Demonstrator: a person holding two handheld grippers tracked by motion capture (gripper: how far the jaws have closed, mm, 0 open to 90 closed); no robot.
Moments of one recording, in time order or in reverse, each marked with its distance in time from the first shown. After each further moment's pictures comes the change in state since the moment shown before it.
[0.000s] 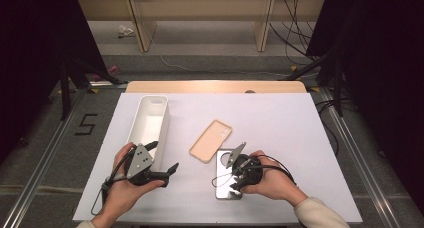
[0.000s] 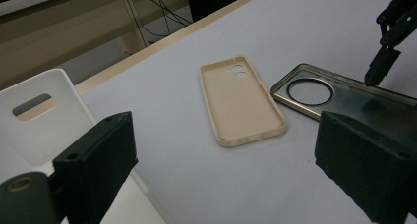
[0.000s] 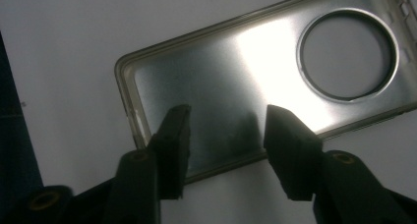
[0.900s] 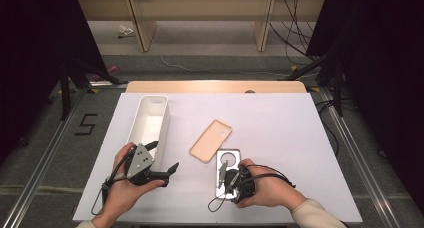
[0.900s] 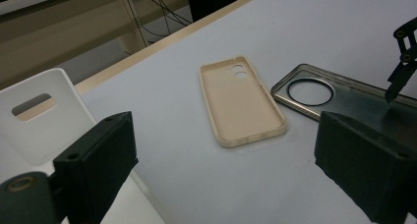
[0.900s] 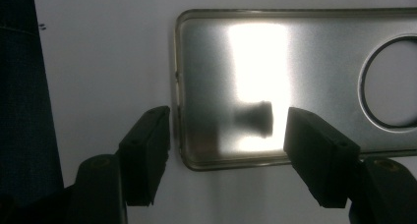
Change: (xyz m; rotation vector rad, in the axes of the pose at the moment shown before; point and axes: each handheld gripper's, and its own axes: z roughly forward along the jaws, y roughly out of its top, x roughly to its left) left arm 0.000 0.000 0.001 0.001 -0.001 -0.002; right arm 0.032 0.014 0.010 0.173 -0.030 -0.260
